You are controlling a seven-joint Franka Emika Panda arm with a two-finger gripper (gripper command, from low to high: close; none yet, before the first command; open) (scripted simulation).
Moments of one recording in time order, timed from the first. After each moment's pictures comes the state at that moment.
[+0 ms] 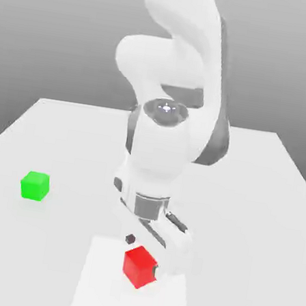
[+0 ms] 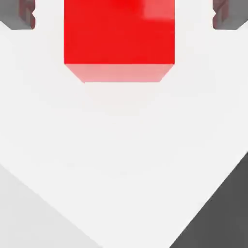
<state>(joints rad) -0.06 0.26 0.06 -2.72 -0.10 2.98 1.77</state>
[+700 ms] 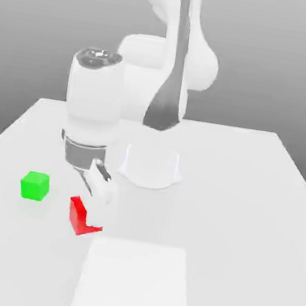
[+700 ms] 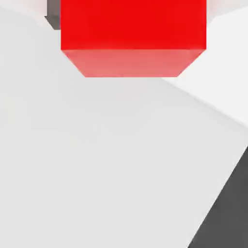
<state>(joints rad) -0.37 -0.13 -0.09 -2.84 -0.10 2.72 1.53</state>
